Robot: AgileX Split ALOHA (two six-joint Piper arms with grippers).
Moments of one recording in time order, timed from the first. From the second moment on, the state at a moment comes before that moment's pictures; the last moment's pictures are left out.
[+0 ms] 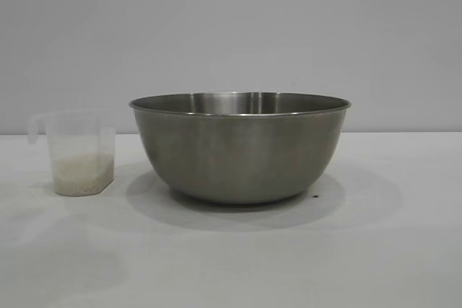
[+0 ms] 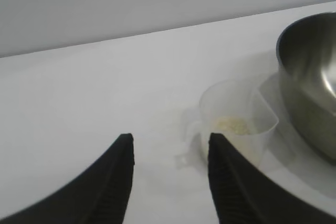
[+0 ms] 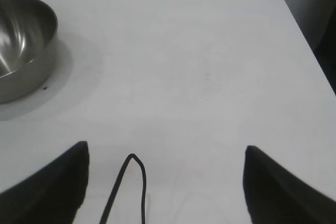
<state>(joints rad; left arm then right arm) -0.42 1.78 -0.10 -0.21 -1.13 0.08 0.03 -0.02 -0.49 0.03 1.14 -0.04</state>
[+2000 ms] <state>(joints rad) -0.43 2.07 -0.47 -0.31 -1.14 0.14 0.03 -0.02 -0.49 0.03 1.14 -0.04</state>
